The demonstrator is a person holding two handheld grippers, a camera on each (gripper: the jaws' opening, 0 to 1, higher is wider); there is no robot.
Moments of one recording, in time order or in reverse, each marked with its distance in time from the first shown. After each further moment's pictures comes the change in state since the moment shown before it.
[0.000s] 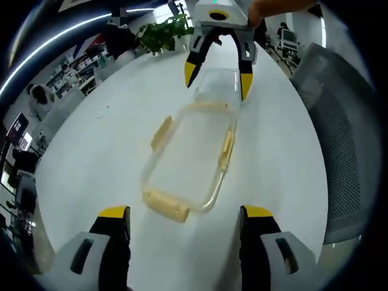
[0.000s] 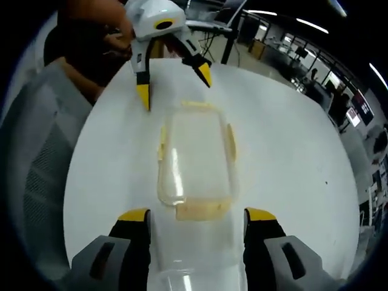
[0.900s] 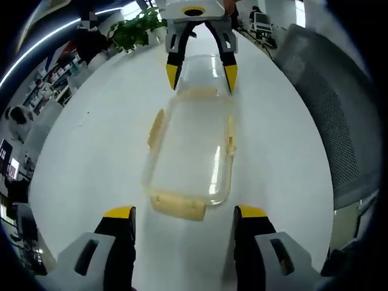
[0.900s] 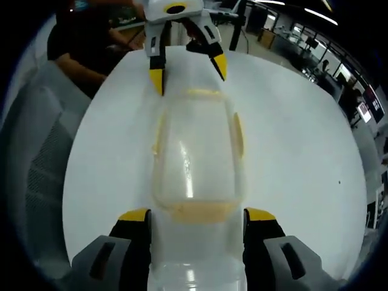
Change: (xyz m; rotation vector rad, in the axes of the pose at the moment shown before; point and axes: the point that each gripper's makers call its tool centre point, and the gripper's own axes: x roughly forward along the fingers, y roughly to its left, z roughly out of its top) left arm 0.012 0.014 -0.003 0.171 0.055 -0.136; right arm 0.019 -0.001 -0.008 -0.004 0.084 0.083
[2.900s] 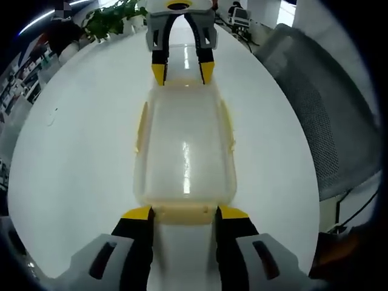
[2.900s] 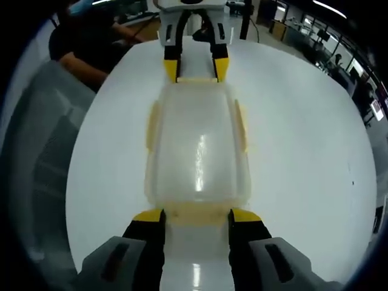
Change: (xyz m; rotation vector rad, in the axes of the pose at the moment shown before) left arm 0.015 -0.008 0.003 0.016 0.061 -0.238; right arm 0.011 -0.002 -0.007 -0.014 0.067 0.109
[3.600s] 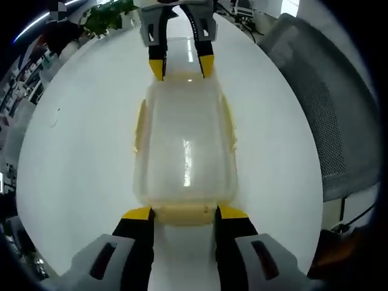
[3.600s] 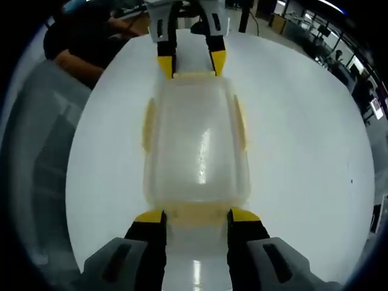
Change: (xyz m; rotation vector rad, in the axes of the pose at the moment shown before) left arm -0.001 -0.003 0.000 0.016 0.084 0.085; right arm 0.000 0.000 -0.001 0.008 0.046 -0.016
